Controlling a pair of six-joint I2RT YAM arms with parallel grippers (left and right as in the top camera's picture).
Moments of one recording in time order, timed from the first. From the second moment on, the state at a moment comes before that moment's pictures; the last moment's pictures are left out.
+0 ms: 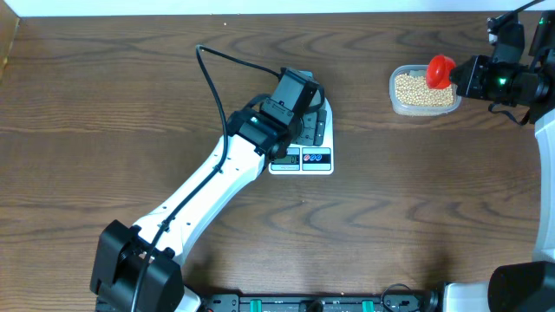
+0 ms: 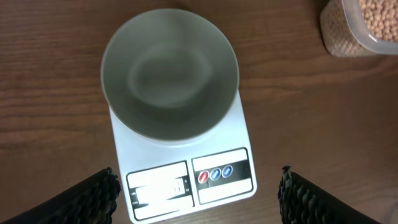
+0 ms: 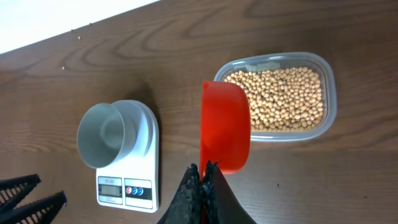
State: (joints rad) left arm -0.60 1.65 1.35 -0.65 -0.07 -0.39; right arm -0.19 1.58 1.62 -0.97 -0.44 0.06
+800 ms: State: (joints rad) left arm -0.58 1.59 1.35 -0.80 -0.08 -0.09; right arm -0.19 1.58 1.62 -0.89 -0.43 0.06
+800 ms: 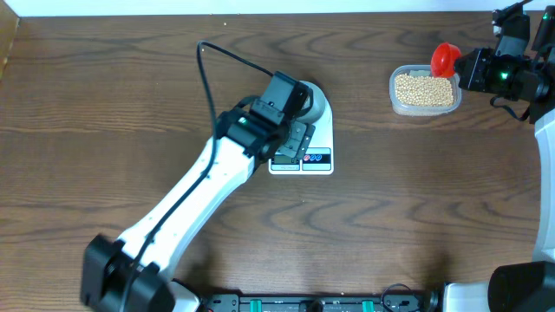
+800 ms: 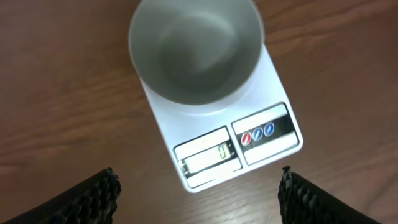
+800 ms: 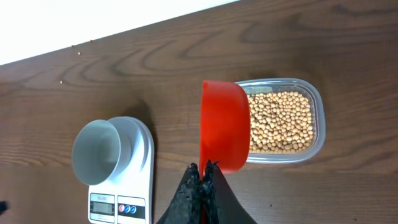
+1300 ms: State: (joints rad) left arm -0.57 1.45 1.35 -0.89 -0.08 0.10; right arm -0.19 1.58 1.62 -0.89 -0.43 0.06
